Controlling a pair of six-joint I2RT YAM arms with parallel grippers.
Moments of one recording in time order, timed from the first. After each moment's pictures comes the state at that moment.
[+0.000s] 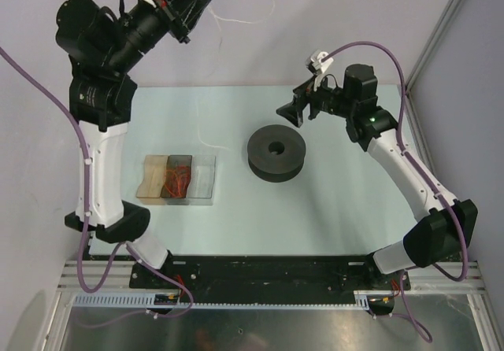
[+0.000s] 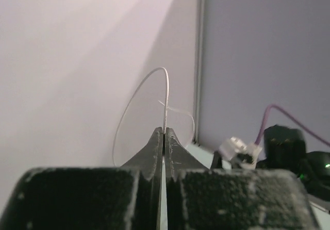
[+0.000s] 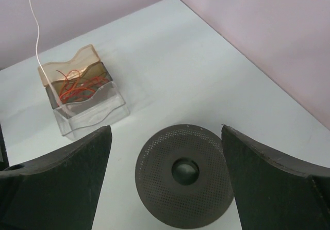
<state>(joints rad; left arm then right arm) -0.33 1.65 2.52 -0.51 0.48 -0.15 0.36 1.46 1.45 -0.18 -0.62 -0.09</state>
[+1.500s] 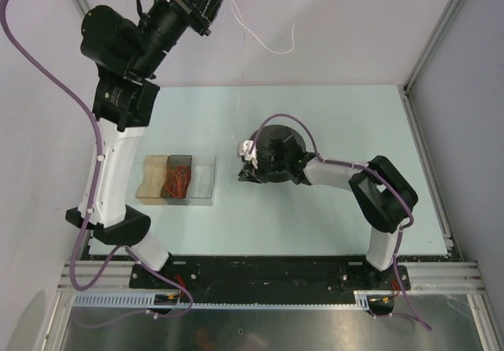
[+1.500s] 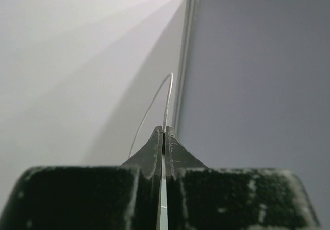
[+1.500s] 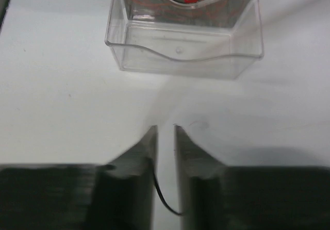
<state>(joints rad) -0.48 1.64 2.40 -0.22 0.34 -0.31 0.72 1.84 1.11 0.23 -0.78 -0.51</state>
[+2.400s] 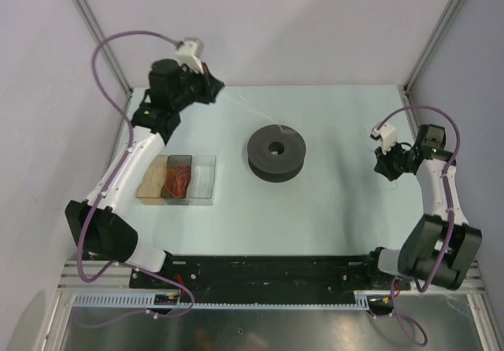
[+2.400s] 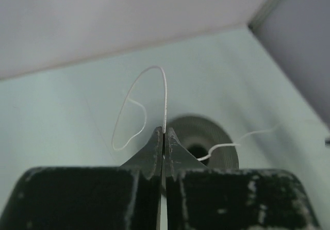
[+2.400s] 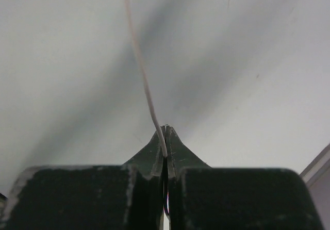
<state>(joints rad) -0.28 1.47 1.54 -0.23 0.24 -0.25 -0.31 1.26 1.00 -0.74 -0.62 -0.91</state>
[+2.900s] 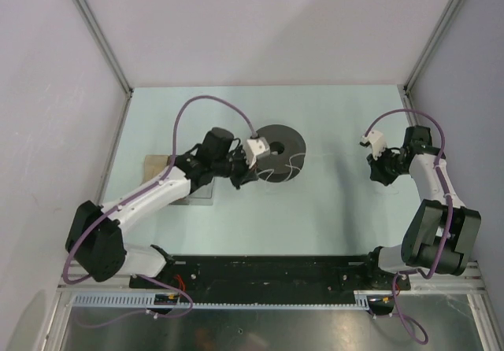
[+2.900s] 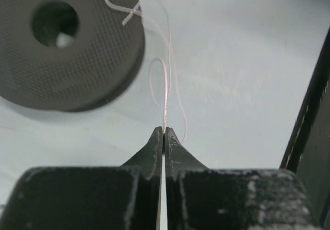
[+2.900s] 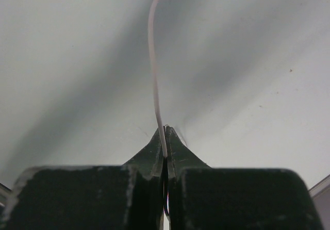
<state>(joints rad) -0.65 1.37 1.01 -0.31 0.43 0.25 -0.27 1.39 0.98 -0.77 -0.51 -0.98</state>
